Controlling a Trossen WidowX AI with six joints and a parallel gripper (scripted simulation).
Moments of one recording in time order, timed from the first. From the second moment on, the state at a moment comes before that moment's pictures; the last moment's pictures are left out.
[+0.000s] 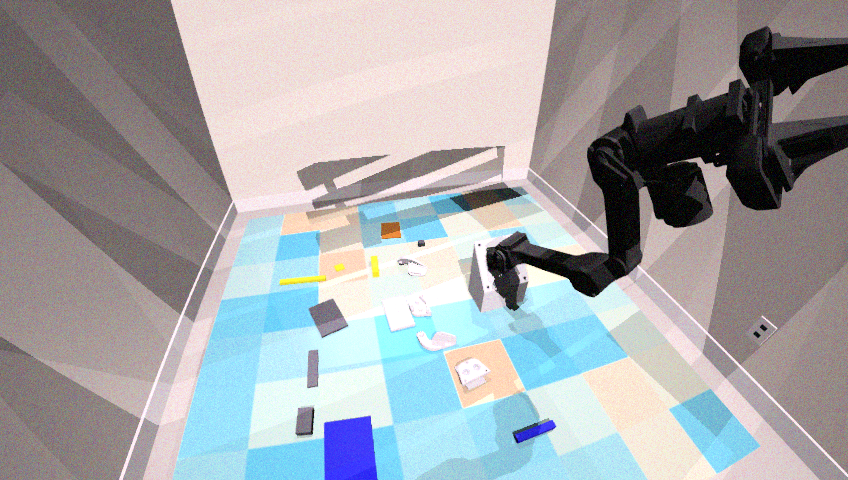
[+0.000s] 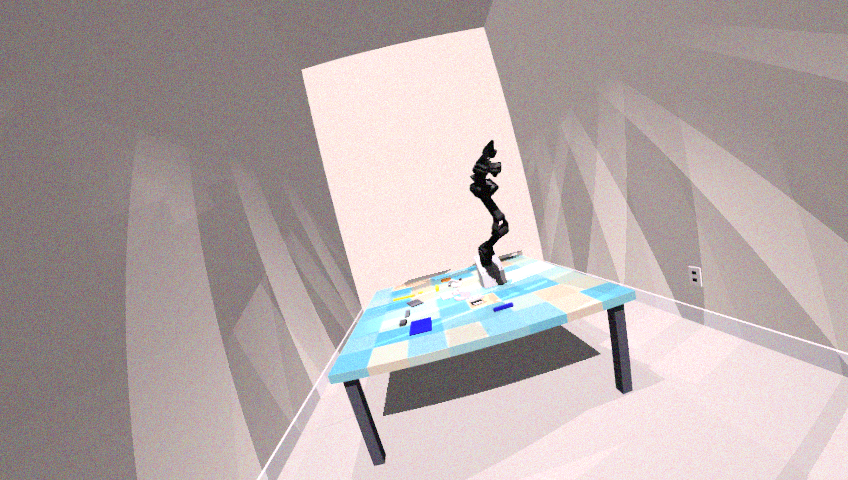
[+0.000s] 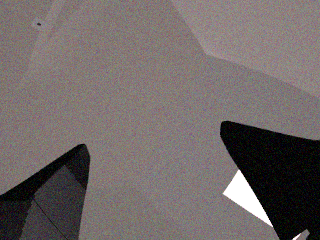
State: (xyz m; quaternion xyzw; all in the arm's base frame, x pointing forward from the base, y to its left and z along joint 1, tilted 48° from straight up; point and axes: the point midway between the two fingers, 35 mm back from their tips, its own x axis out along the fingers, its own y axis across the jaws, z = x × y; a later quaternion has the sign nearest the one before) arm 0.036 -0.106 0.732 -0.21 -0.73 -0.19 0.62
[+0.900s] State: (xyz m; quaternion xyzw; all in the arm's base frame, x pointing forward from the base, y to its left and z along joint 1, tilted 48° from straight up) arm 0.092 -0.151 0.718 -0.13 -0.67 -0.20 0.71
